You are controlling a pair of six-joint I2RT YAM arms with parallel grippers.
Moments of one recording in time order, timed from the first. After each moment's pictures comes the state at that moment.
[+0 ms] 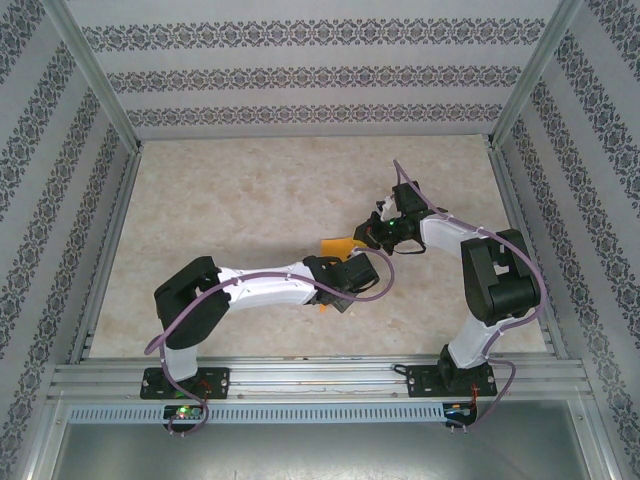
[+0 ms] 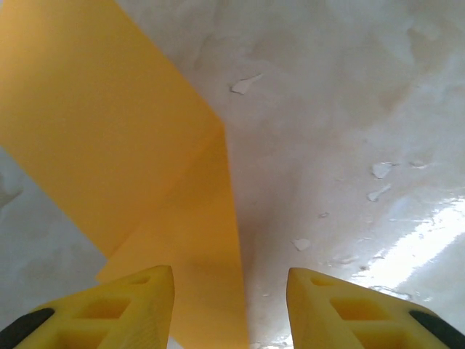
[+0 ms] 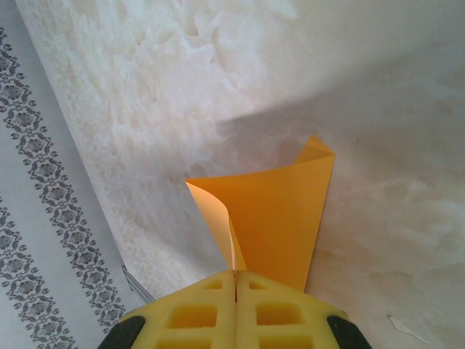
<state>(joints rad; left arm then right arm) -1.08 1.87 1.29 -0.61 -0.32 -0.28 0.24 1.73 0.98 -0.30 -0.76 0.81</state>
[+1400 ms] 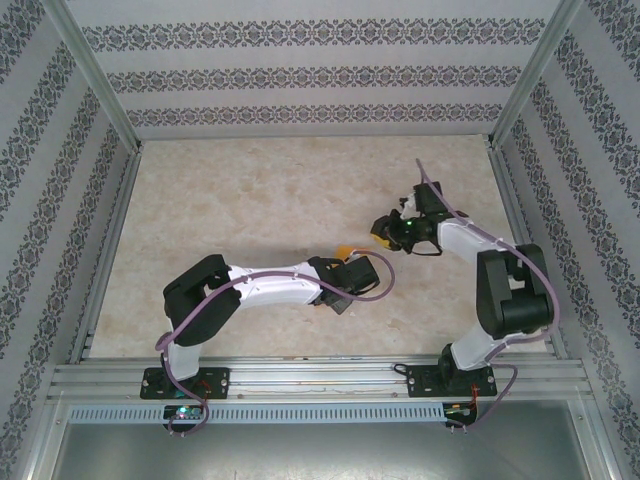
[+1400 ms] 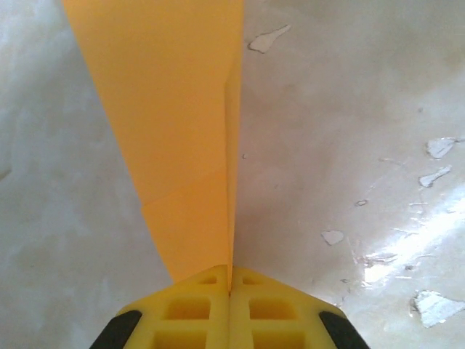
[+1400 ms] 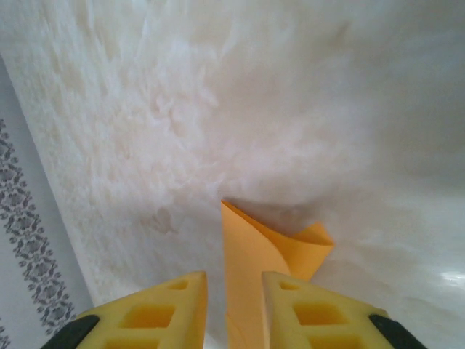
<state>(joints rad) -1.07 1.92 1.30 -0.65 -0.31 -0.30 0.12 1.61 0.91 -0.33 -0.63 0.75</state>
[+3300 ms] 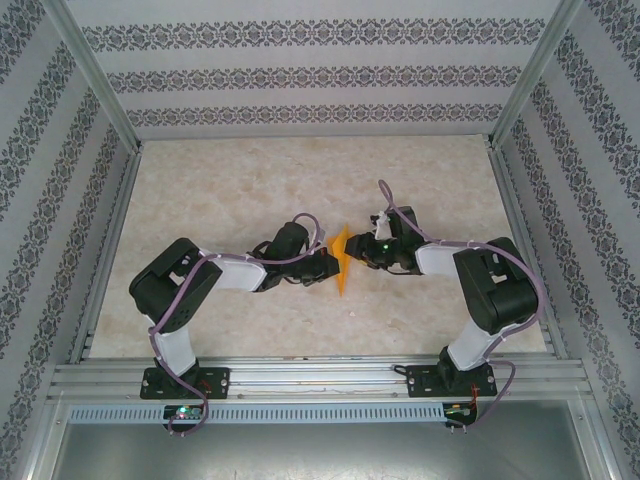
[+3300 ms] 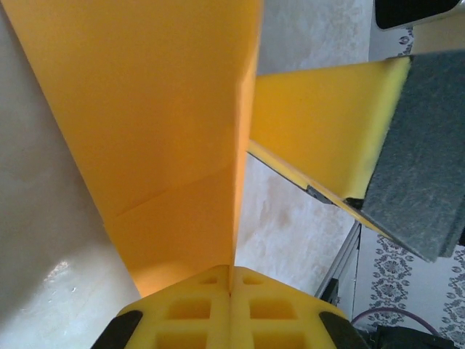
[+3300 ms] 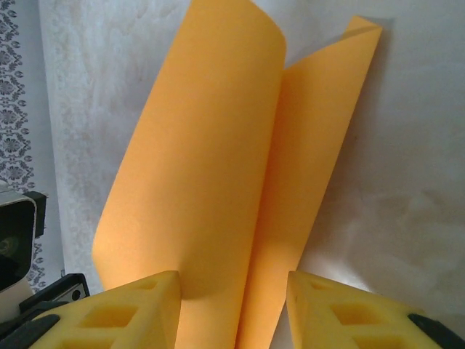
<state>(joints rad) -0.68 1.82 0.81 0.38 0.53 -1.05 0.32 1.69 0.69 0.17 -0.65 0.75</state>
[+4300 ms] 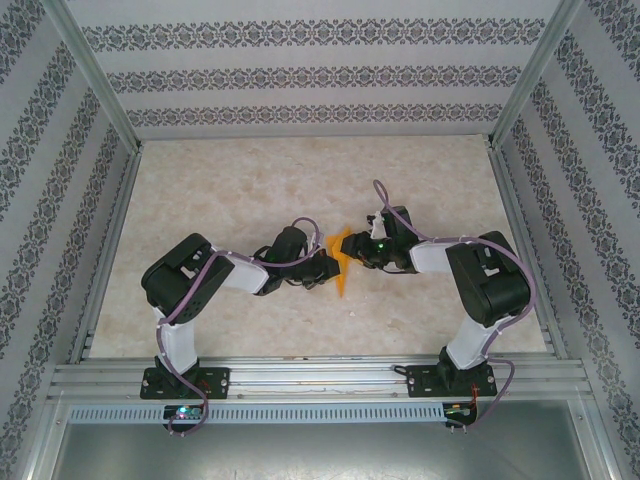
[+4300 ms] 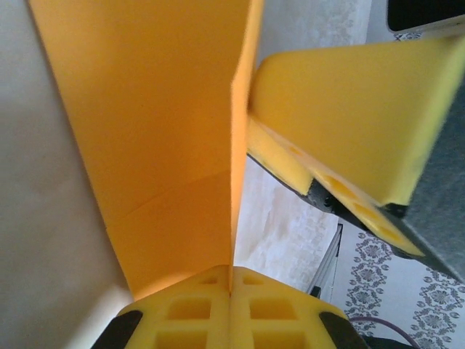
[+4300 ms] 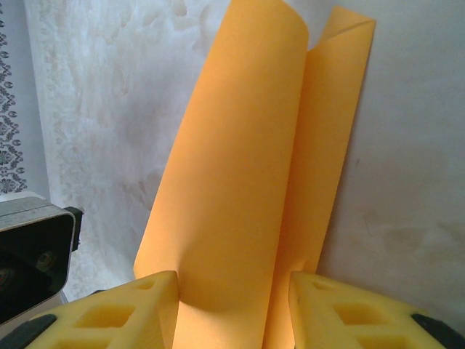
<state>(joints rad) -0.67 1.90 0.78 0.54 0.56 -1.15 0.35 1.74 0.72 0.20 -0.62 0.79</state>
